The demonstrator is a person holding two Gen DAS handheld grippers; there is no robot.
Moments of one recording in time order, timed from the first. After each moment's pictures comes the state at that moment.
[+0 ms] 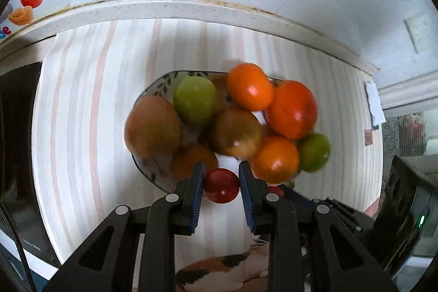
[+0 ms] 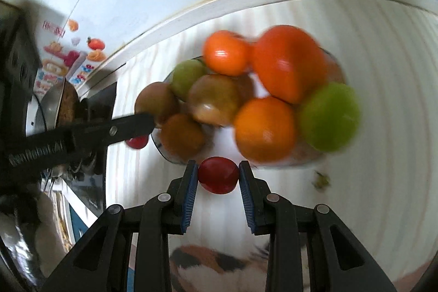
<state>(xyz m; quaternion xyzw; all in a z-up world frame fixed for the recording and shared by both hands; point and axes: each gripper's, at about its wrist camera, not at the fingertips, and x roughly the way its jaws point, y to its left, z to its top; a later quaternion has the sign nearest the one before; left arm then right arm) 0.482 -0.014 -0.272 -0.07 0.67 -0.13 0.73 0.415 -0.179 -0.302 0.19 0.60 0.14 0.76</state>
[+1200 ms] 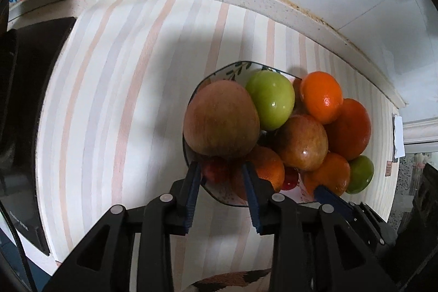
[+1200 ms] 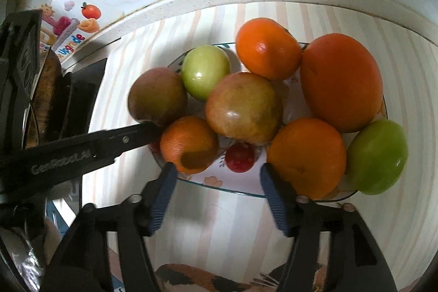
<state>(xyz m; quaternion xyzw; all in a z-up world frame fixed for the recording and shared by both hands) 0.480 0.031 -0.312 -0.12 0.67 -0.05 0.74 0.447 -0.116 -0.328 0.11 0.62 0.14 0.76</state>
